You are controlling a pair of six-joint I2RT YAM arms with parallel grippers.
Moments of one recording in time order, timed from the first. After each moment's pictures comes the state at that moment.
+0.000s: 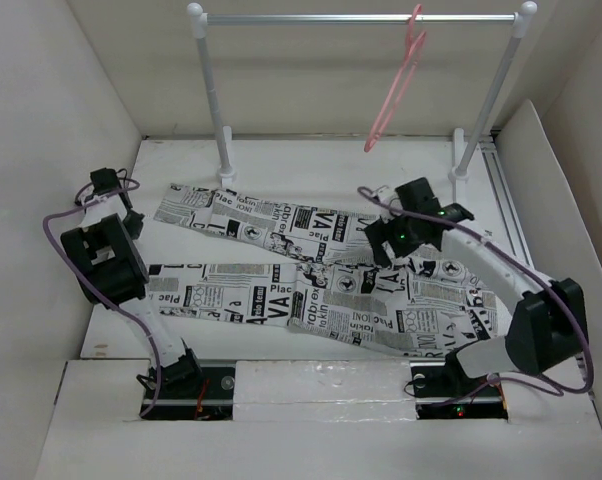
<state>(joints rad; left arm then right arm) 0.42 1.93 1.35 -0.53 -0.21 -0.64 0.42 1.42 1.08 -0.72 -0.12 -0.17</state>
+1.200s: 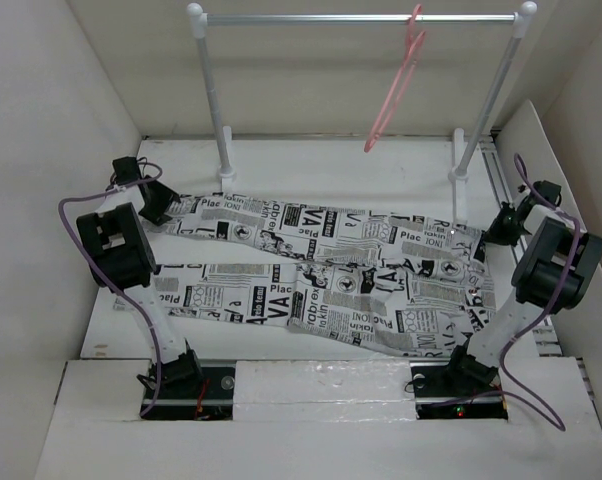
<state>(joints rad) 0.33 2.06 1.45 -0.39 0.18 -0.72 -0.52 1.87 1.19 -0.40 -0.29 0.08</state>
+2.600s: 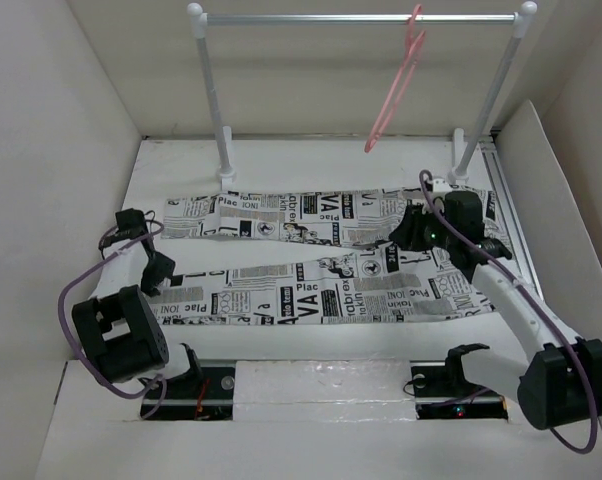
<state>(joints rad) 0.33 1.36 0.86 -0.74 -0.20 -0.71 0.17 1.11 0.81 -0.27 -0.35 0.22</state>
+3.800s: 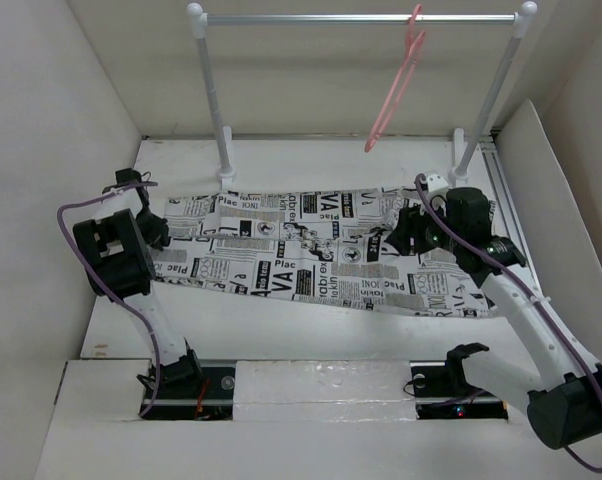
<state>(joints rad) 0.33 1.96 1.38 -0.78 -0.14 -0.76 0.28 1.00 0.93 -0.50 -0.30 0.08</state>
